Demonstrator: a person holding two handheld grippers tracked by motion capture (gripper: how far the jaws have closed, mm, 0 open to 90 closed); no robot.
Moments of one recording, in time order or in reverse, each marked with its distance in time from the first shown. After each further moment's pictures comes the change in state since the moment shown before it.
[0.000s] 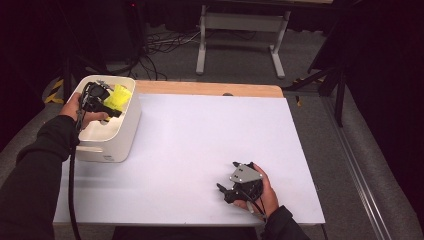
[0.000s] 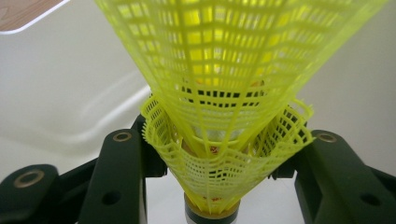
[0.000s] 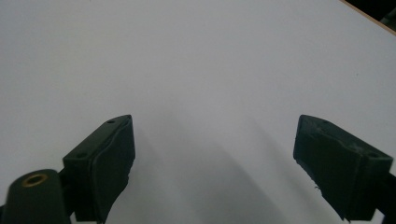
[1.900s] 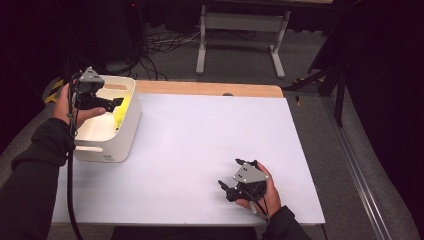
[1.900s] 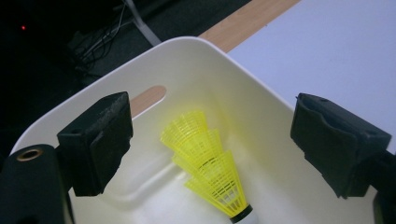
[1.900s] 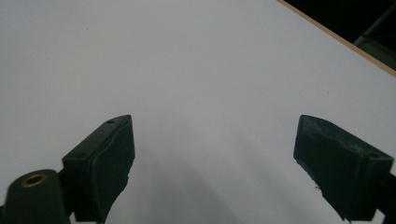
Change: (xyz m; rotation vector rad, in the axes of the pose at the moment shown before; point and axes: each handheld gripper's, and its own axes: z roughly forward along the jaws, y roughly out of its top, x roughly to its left) left arm -0.038 -0.001 -0.069 -0.401 0.153 0.083; right arm -0.003 0.006 -0.014 -0.066 -0.042 0.001
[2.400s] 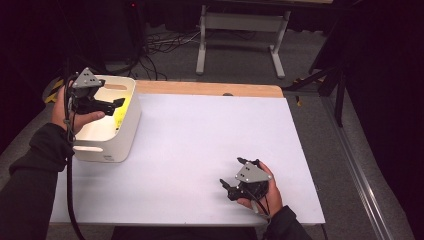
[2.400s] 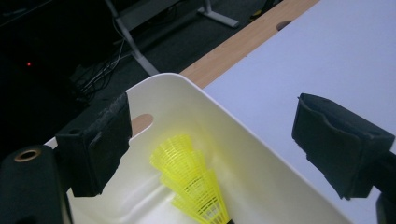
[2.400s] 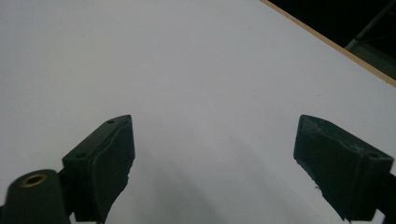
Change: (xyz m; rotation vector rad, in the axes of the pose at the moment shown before) left arm -0.018 0.000 -0.021 -0.122 -0.021 0.036; right arm -0.003 0.001 -0.004 -0.016 -0.014 0.004
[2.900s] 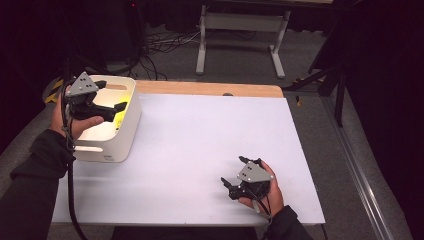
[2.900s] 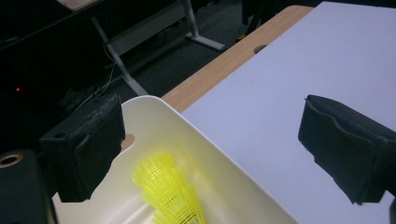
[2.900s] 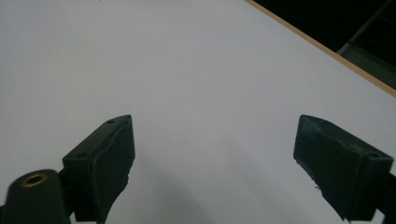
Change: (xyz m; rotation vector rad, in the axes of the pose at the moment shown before) left arm -0.016 -0.001 -0.013 -0.097 -0.036 0.014; right arm -0.002 0.001 -0.004 -0.014 -0.016 0.001
